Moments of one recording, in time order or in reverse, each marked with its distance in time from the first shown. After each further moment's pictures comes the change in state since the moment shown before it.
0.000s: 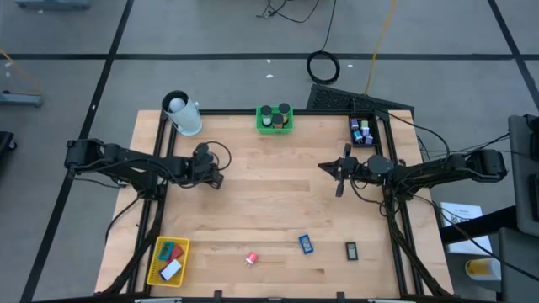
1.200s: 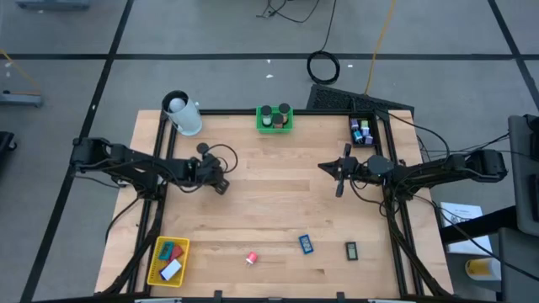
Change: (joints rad) left arm -0.039 0.065 0.000 0.188 0.020 0.192; right arm 0.000 0.000 0.000 -0.008 0.000 0.000
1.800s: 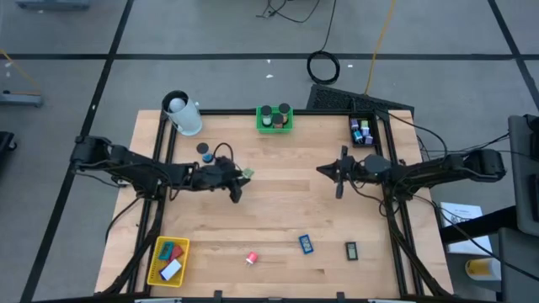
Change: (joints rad) left arm -0.116 0.004 0.024 0.603 0.064 0.232; right arm -0.016 0.029 0.009 -0.023 -0.072 0.113
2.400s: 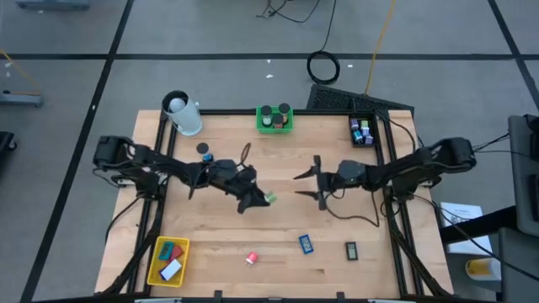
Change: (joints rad) left arm 0.044 0.235 0.172 0.290 0.651 -0.119; right arm 0.129 0.410 0.277 0.087 -0.112 -0.261
